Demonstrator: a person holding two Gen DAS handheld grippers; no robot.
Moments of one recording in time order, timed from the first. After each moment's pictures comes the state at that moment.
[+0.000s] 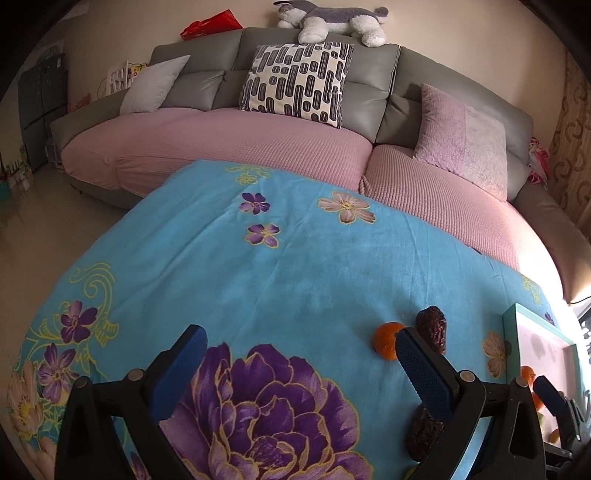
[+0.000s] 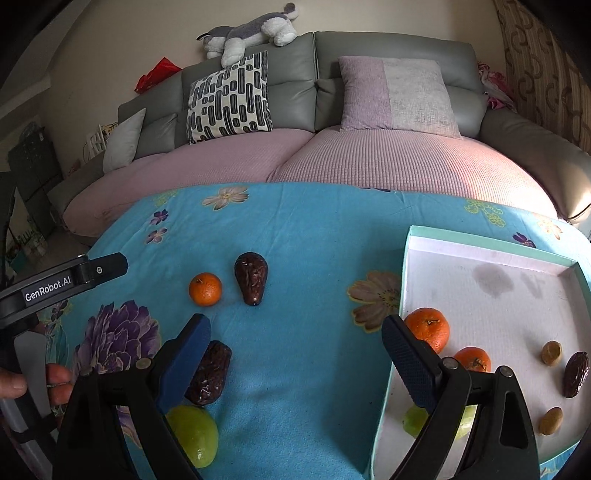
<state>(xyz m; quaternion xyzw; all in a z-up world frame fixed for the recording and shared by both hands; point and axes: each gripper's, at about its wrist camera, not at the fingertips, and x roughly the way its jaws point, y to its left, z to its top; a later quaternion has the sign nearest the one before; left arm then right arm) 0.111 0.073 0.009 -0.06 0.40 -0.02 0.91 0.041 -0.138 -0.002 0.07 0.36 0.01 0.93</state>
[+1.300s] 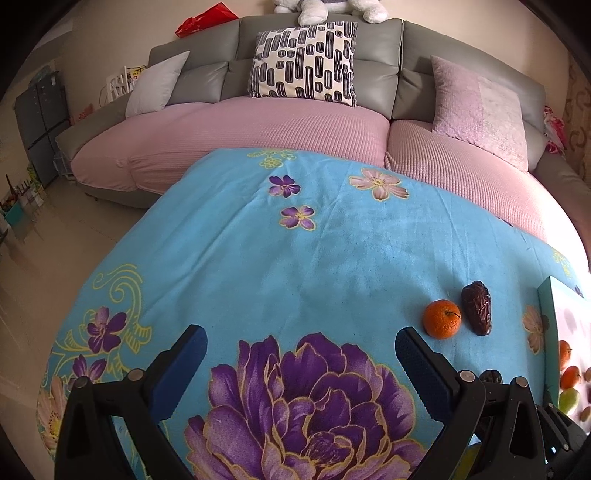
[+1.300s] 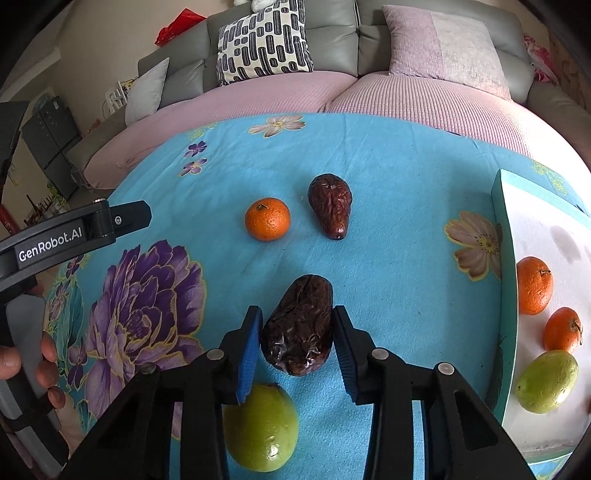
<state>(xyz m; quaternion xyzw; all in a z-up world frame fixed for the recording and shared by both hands) 0.117 0.087 -0.001 -0.02 0.43 0.00 0.90 0.059 -0.088 -0.040 0.07 0.45 0.07 0.89</state>
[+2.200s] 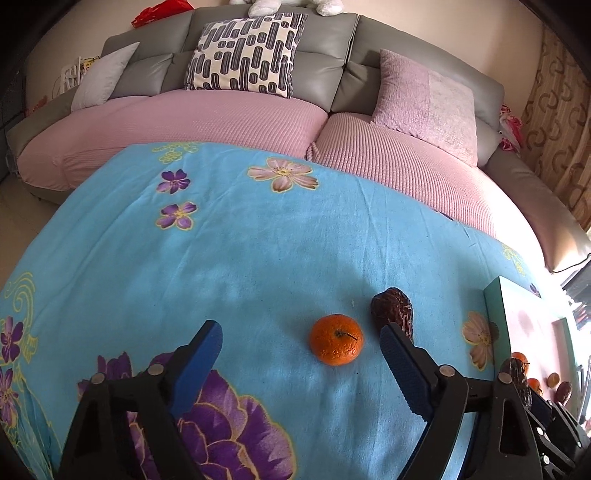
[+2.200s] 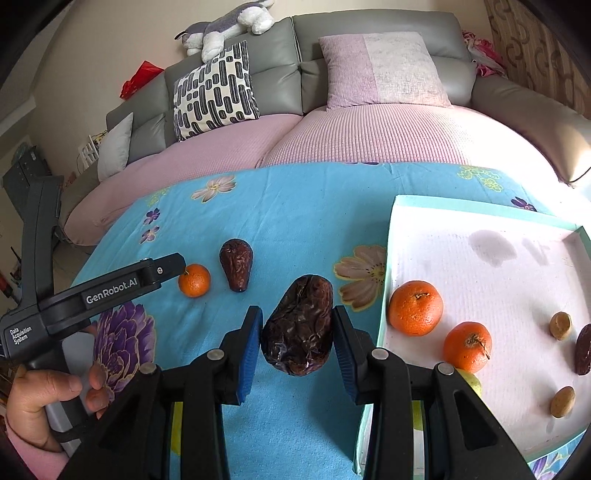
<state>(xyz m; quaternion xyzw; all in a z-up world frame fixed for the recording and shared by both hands) 0.144 0.015 -0.022 -0.06 0.44 -0.11 0.89 0.036 -0.166 -0.008 0.12 0.38 0.00 0.92</state>
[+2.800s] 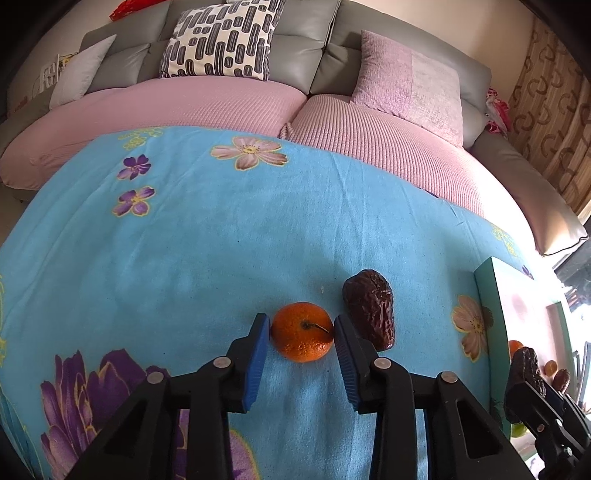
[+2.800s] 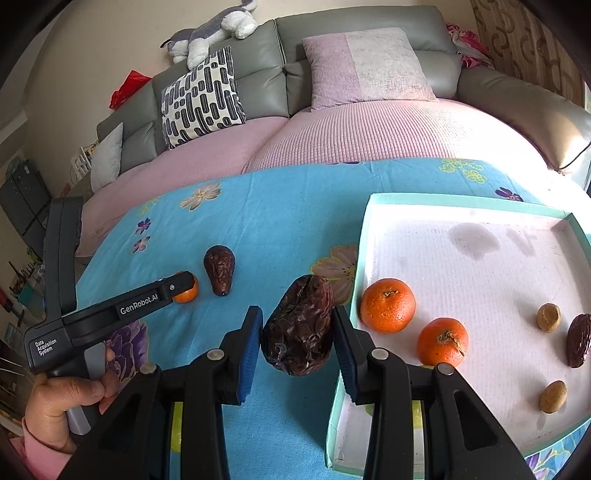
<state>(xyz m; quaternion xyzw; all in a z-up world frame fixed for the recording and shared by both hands) 0.150 -0.008 -0.039 -0.05 0.46 -0.14 0.88 0.032 -0.180 -0.006 0.14 0.38 -0.02 0.91</state>
